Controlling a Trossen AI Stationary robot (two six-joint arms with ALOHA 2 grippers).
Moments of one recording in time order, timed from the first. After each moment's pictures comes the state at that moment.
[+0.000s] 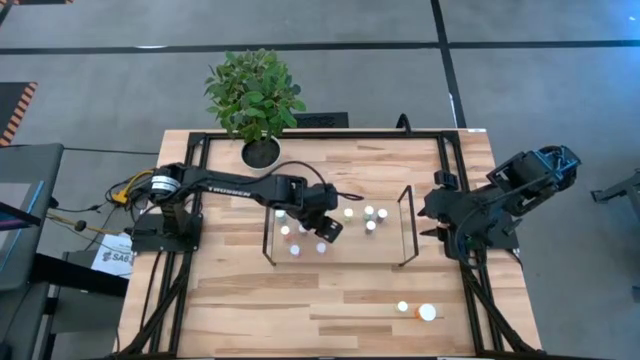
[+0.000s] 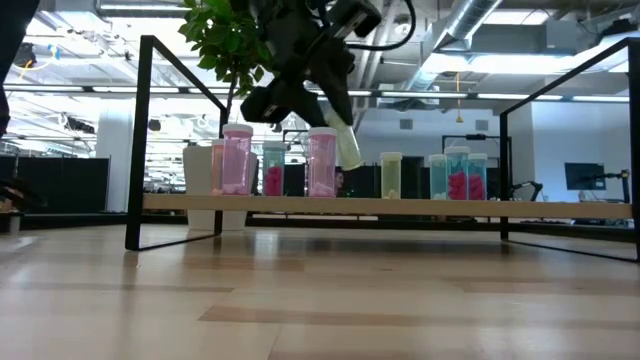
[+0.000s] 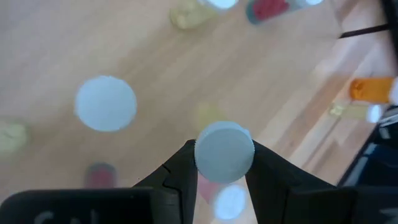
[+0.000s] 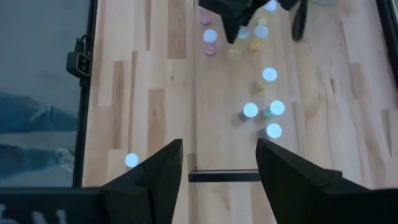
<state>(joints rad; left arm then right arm) 0.00 1.85 1.51 -0.71 0.14 -0.92 0.51 1.32 1.86 -1.57 0.26 0.49</state>
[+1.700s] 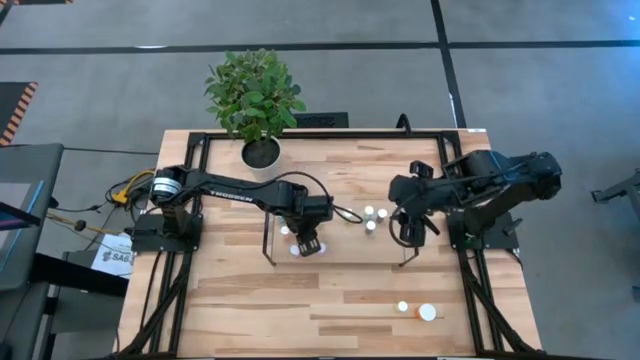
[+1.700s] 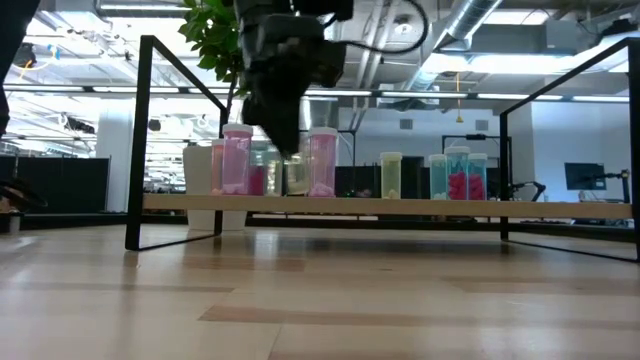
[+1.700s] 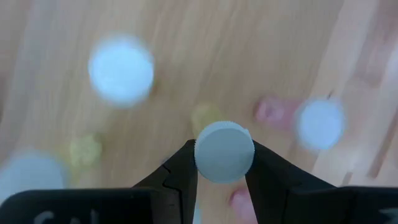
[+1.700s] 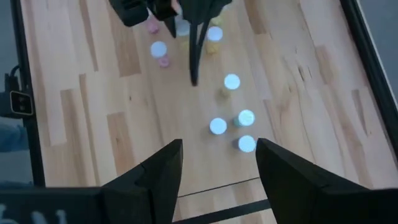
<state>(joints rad) -0.03 1.87 1.51 -0.90 0.07 -0.38 0.29 1.45 1.86 -1.50 0.26 0.47</state>
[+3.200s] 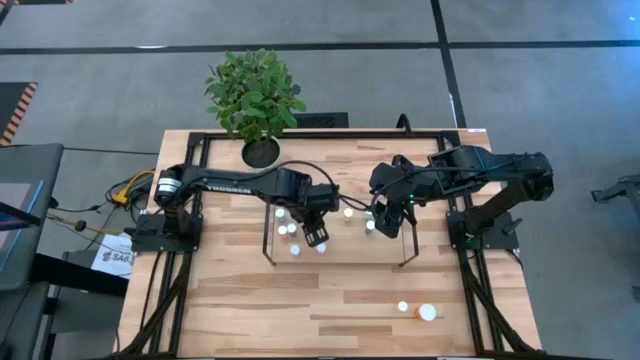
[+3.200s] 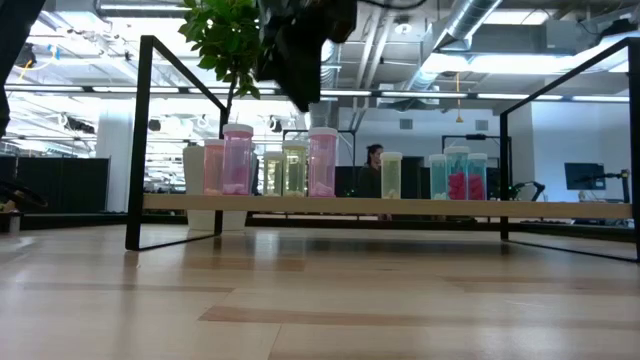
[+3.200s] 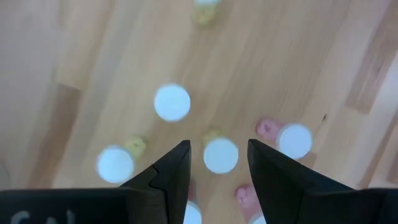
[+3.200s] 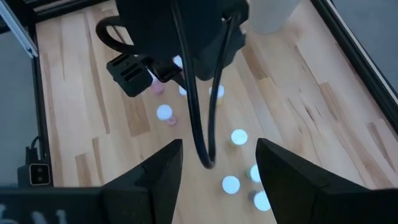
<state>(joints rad) -0.03 1.90 1.77 -1.13 -0.04 -0.41 0.20 1.49 1.86 -1.27 0.26 0.47</state>
